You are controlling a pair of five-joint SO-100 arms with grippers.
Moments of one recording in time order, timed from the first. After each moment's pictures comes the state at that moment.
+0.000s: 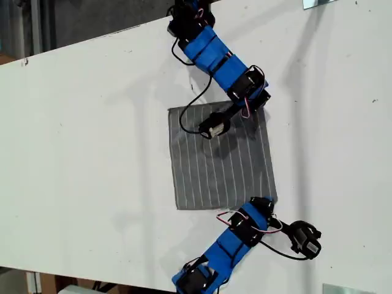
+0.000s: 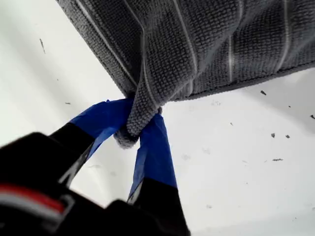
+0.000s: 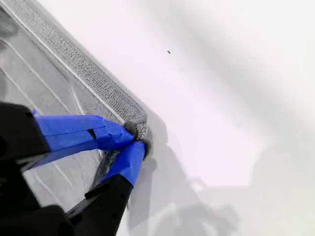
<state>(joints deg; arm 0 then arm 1) 34.3 50.8 50.6 76.9 -117.9 -38.7 55.4 58.1 92.4 91.3</state>
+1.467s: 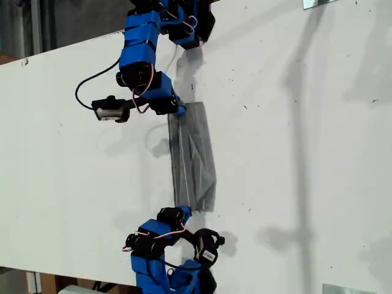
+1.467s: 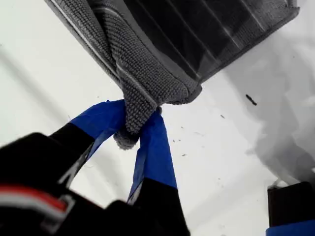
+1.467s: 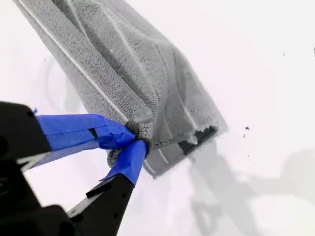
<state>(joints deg) -1.1 95.8 78.3 96.0 -87.0 -0.2 92.0 71.4 102.5 72.6</state>
